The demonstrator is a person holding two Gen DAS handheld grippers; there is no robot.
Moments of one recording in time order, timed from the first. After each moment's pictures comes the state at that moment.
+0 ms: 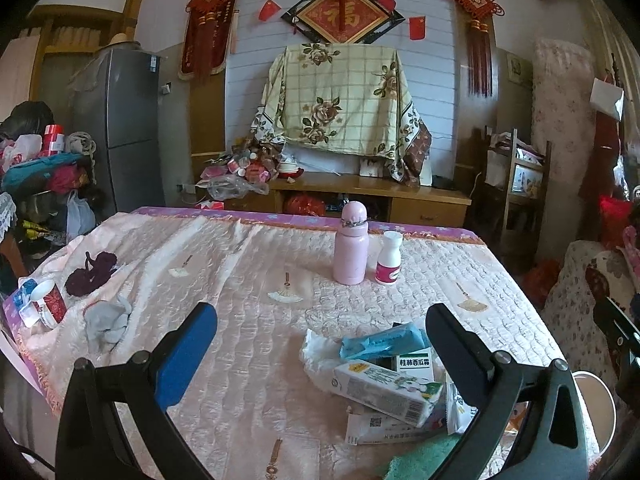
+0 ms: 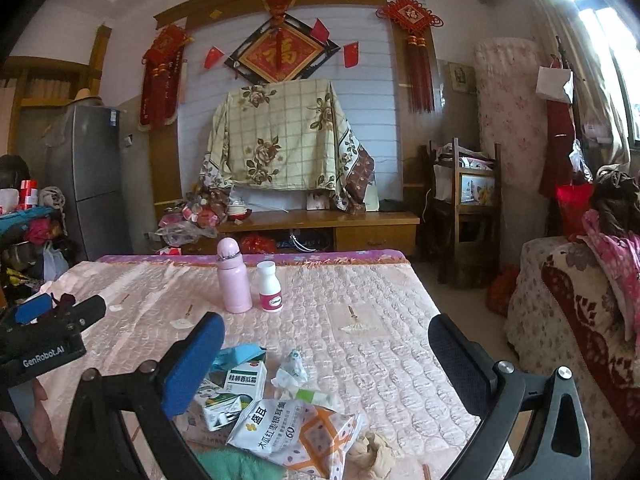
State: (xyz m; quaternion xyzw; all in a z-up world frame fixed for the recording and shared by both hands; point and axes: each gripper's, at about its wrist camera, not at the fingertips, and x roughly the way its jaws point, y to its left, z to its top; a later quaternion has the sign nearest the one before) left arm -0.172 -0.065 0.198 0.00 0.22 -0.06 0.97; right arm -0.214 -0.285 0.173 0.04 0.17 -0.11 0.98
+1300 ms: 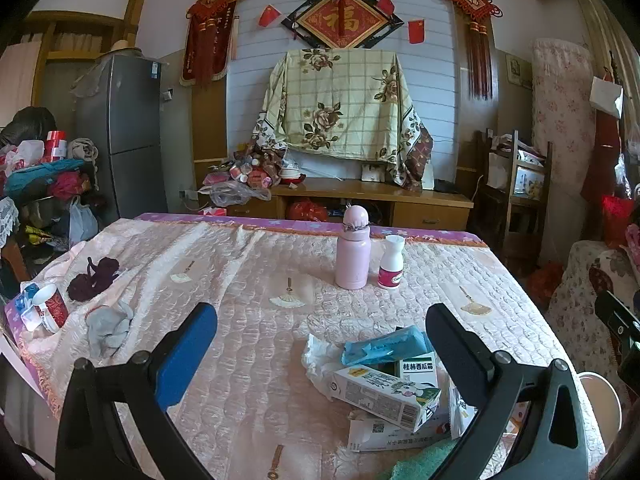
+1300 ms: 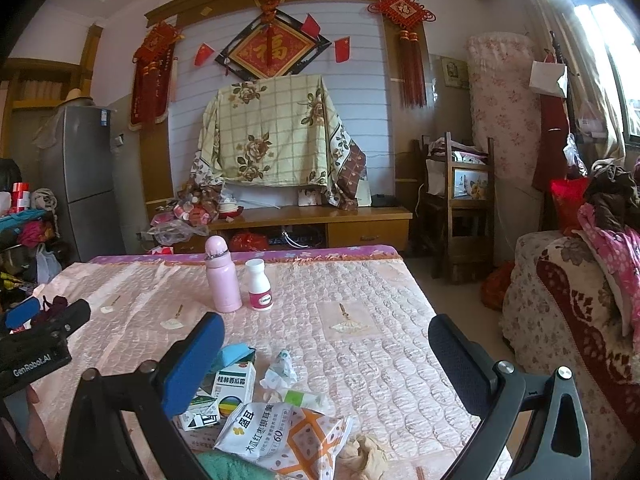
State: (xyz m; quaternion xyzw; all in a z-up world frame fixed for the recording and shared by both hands) left arm -0.169 -0.065 0.194 0.00 0.21 -0.06 0.98; right arm -0.196 -0.289 0.160 0.04 0.18 -0.13 0.97
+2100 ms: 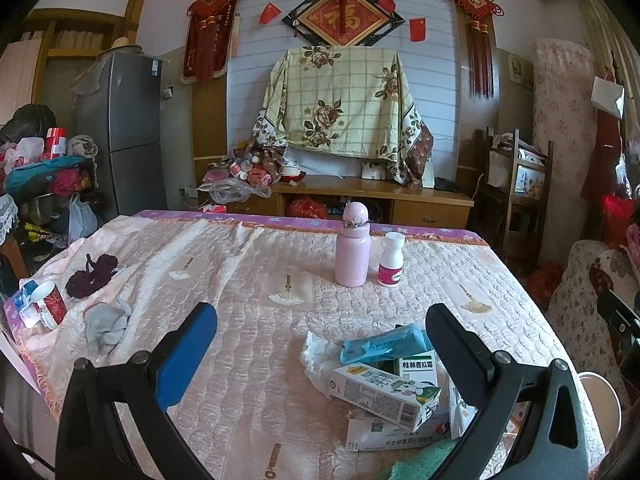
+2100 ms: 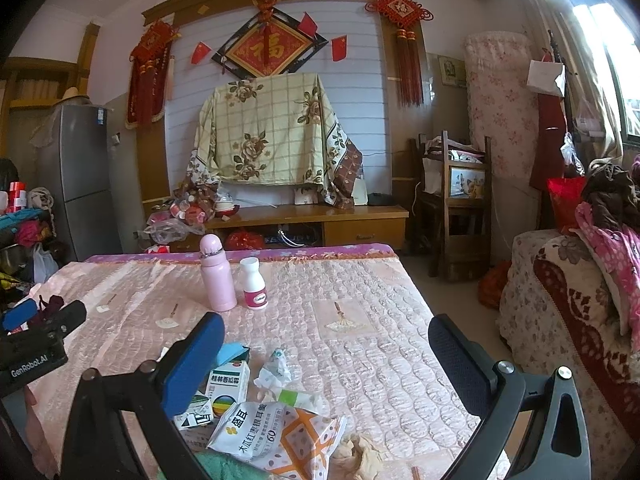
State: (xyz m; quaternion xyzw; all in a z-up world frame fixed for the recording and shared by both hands) left arm -0.170 -0.068 0.187 0.00 0.21 -0.06 0.98; right arm -0.195 -0.291 0.157 0.04 0.18 -0.14 0.97
